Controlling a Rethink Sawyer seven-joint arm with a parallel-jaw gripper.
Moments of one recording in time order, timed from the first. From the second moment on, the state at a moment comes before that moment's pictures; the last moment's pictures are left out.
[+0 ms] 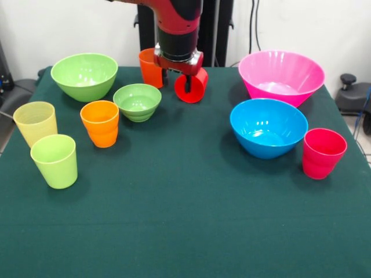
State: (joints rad) arm -0.39 -0.52 -0.01 1.93 -0.20 0.37 1.91
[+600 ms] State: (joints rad) arm -0.40 -0.52 0.01 1.91 -0.20 0.39 1.91
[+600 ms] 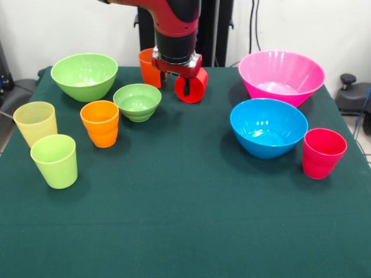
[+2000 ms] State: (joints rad) arm -0.43 -0.52 0.01 1.90 -0.20 0.39 1.91
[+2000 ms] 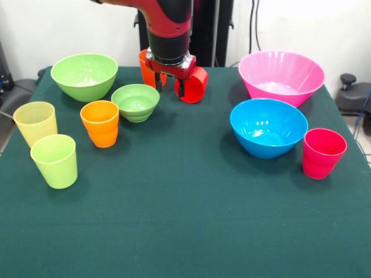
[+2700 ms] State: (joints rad) arm -0.43 -0.52 0.02 1.87 -0.20 0.45 1.91
